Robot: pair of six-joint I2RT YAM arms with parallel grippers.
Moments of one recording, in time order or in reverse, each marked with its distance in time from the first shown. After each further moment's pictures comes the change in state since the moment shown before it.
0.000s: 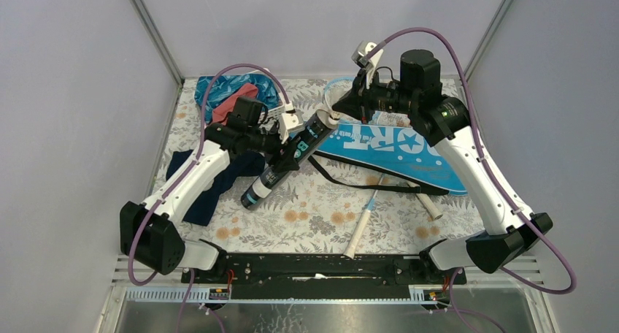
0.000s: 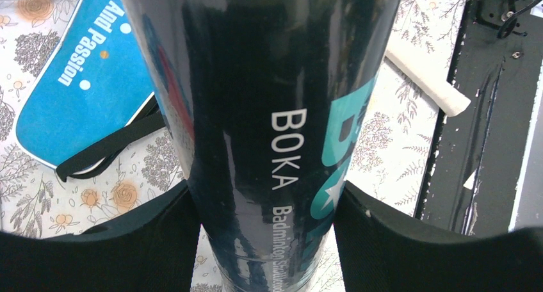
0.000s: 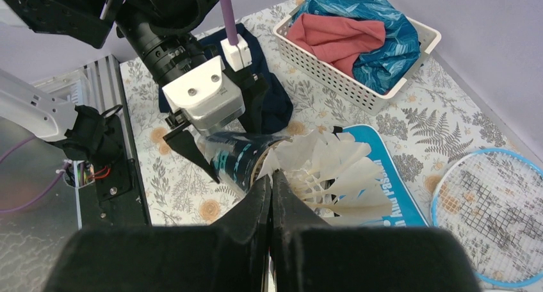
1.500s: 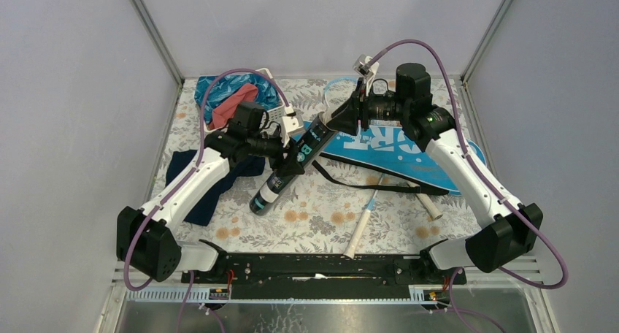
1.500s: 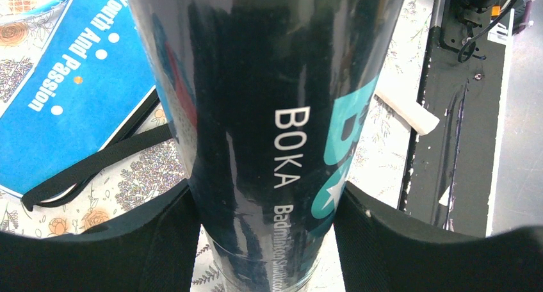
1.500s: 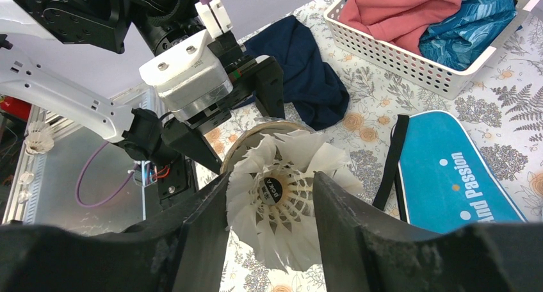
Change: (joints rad) left arm -0.026 -0.048 -0.081 0.128 0.057 -0.103; right arm -0.055 -0.002 -0.254 0.263 -0.211 0.221
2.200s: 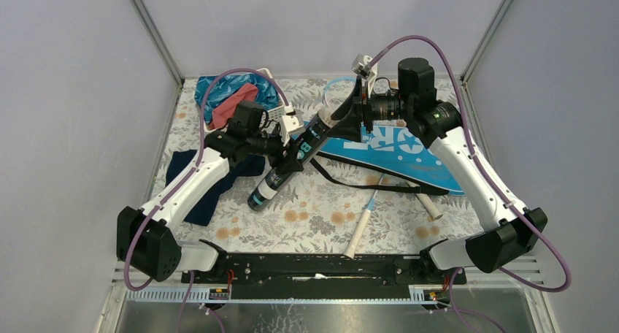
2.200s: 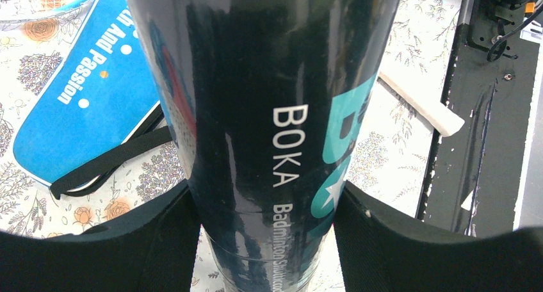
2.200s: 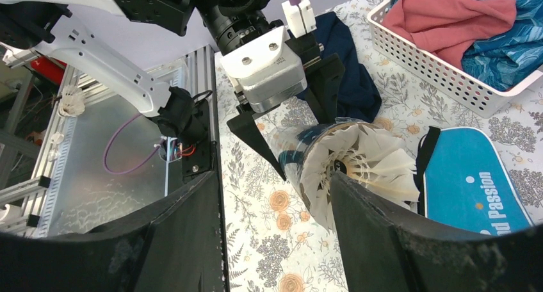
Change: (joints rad) left arm 0.000 -0.002 -0.001 0.015 -0.050 0.017; right arm 0.007 0.000 0.103 -0.151 -0.112 -0.097
